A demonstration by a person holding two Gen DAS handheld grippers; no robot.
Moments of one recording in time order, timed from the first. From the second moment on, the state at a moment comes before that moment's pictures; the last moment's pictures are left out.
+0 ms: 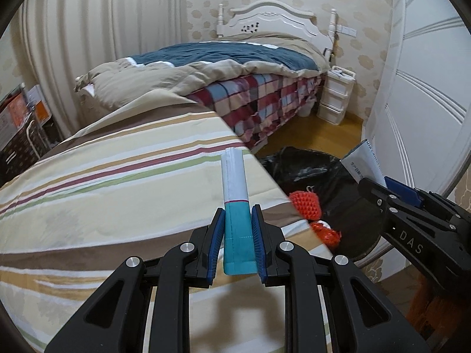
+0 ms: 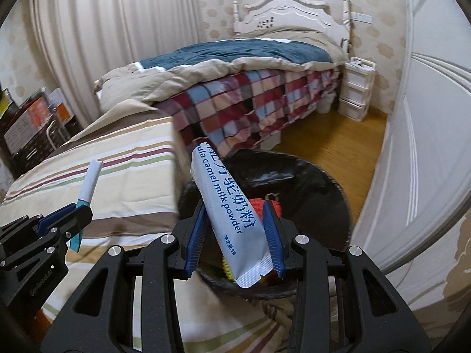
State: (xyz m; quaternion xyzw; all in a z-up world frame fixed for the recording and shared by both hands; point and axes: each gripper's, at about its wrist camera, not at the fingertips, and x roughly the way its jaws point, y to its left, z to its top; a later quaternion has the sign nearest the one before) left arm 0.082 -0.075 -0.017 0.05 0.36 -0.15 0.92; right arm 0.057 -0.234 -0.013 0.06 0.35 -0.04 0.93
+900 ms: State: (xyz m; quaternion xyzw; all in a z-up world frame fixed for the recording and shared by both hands) left arm 0.126 -0.156 -0.044 0.08 0.39 -0.17 0.90; right arm 0.096 -0.299 -0.051 0.09 0.38 -0.10 0.92
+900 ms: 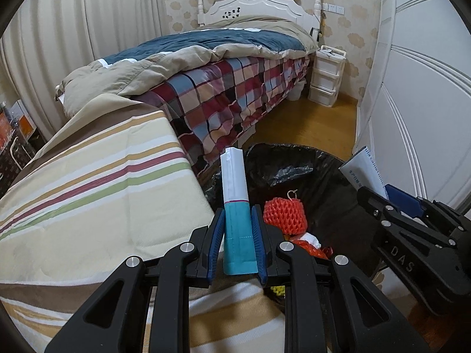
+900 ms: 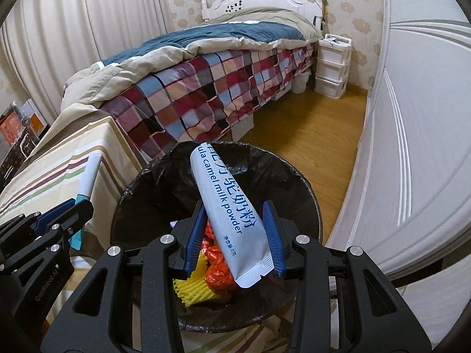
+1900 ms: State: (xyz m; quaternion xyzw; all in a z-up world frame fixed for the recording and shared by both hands) left arm 0.127 -0.166 -0.033 0.09 0.36 -0.15 0.92; right arm 0.092 -0.311 -0.052 0.09 0.38 -0.14 0.91
